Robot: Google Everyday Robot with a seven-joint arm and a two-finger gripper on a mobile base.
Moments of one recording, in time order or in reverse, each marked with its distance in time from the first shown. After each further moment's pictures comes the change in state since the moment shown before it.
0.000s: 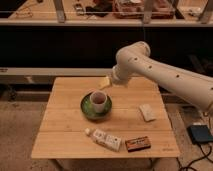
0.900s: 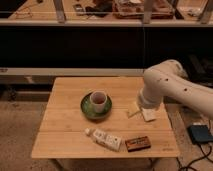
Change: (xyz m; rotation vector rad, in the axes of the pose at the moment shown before) arm -0.127 0.133 -0.036 -0.204 -0.155 0.042
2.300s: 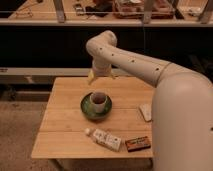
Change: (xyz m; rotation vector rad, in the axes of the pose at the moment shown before) arm 0.219 -0.191 0.012 0.014 0.083 -0.083
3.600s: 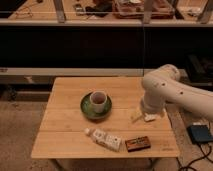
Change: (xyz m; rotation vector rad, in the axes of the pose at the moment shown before) arm -0.262 0.197 -0.013 -0.093 -0.184 0.183
